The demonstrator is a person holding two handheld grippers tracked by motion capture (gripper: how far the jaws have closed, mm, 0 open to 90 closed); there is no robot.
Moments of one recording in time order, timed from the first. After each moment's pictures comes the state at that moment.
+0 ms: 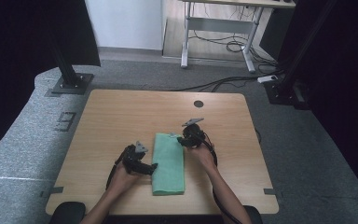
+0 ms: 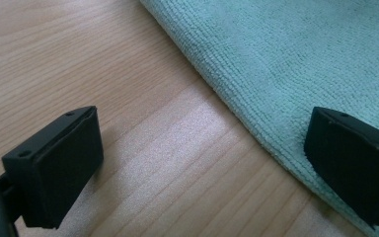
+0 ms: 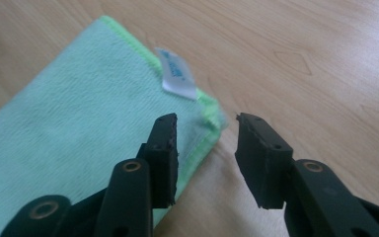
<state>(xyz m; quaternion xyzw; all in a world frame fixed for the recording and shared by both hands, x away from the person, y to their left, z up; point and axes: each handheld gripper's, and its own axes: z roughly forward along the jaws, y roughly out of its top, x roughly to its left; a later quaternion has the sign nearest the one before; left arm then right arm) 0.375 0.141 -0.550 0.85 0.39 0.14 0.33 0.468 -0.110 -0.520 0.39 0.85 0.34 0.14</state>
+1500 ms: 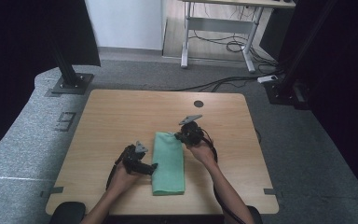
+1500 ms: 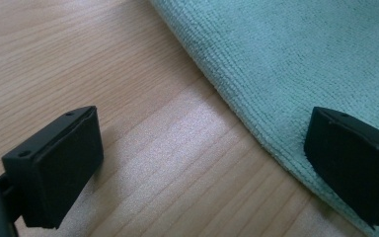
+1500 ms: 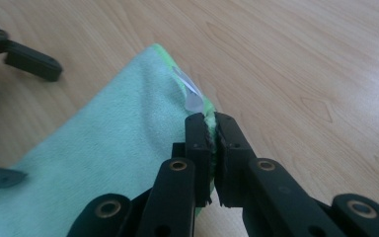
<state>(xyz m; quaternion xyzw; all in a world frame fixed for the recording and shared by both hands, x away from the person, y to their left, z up) 0.375 0.141 -0.549 0.85 0.39 0.14 0.33 0.454 -0.104 -0.488 0.32 0.86 0.37 0.13</state>
